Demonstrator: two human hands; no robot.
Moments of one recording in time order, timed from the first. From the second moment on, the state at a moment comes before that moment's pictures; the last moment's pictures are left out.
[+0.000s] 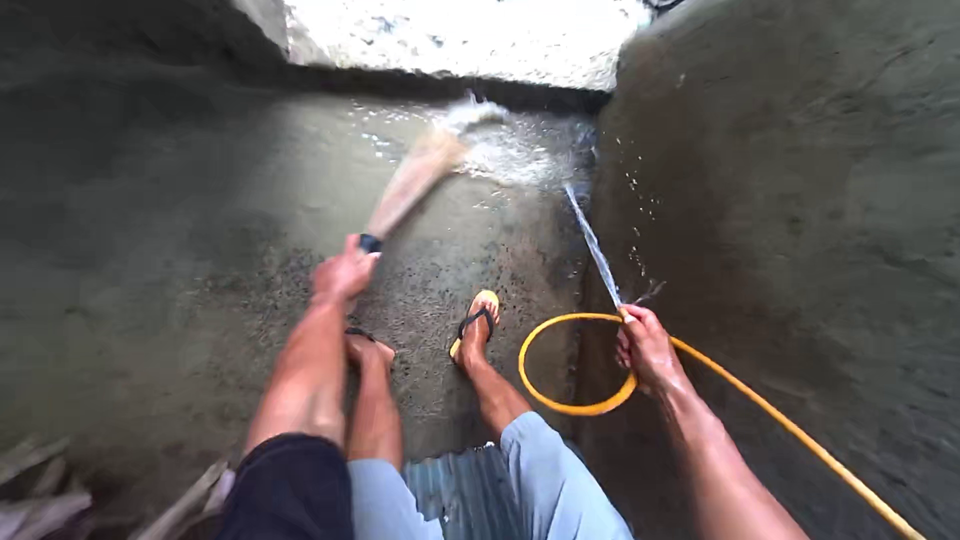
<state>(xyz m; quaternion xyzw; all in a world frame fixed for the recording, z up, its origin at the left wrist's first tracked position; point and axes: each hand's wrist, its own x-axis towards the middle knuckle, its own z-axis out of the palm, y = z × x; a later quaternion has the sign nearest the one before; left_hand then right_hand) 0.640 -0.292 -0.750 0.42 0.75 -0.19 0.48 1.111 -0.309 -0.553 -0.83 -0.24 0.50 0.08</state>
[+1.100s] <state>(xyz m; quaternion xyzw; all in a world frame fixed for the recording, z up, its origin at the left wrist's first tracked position) 0.655 -0.365 -0.609 0.40 0.70 -0.18 0.56 1.081 -0.270 -0.515 -0.75 -0.14 0.62 0.20</state>
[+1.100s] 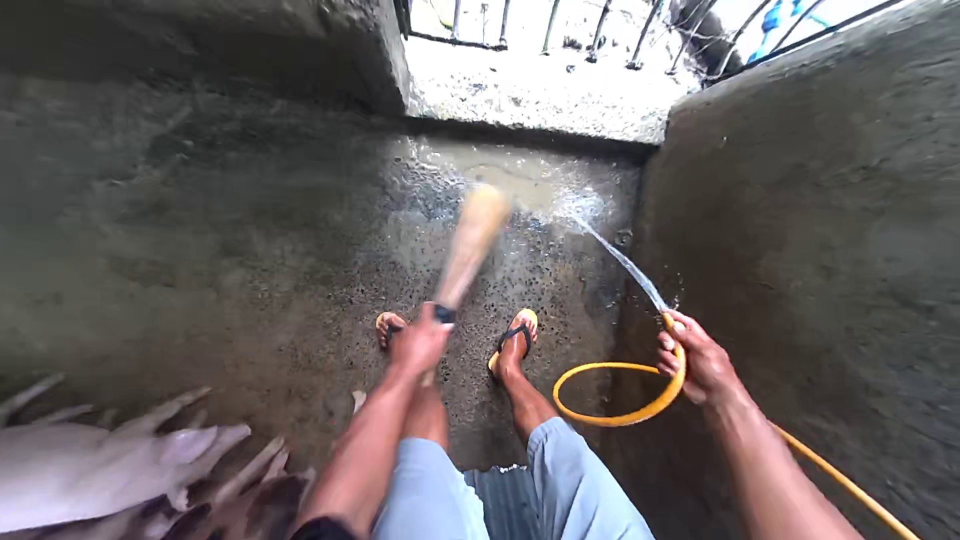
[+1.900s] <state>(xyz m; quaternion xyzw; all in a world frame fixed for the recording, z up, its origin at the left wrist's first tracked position) 0.675 -0.403 -0.637 0.48 0.58 -0.26 0.60 1.055 -0.284 -0.568 -0.63 -0.51 0.51 -0.28</state>
